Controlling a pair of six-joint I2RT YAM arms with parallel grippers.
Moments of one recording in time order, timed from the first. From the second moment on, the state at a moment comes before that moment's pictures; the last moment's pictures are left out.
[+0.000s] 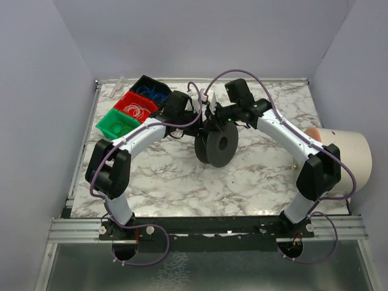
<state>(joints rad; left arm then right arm) -0.52 1.75 1.32 -0.30 0.52 -0.30 0.55 1.71 1.54 -0.61 -0.66 -0.50</state>
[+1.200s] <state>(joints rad) -0.47 1.74 1.21 -0.14 0.61 -0.46 0.68 1.68 1.57 -0.79 -0.49 -0.94</state>
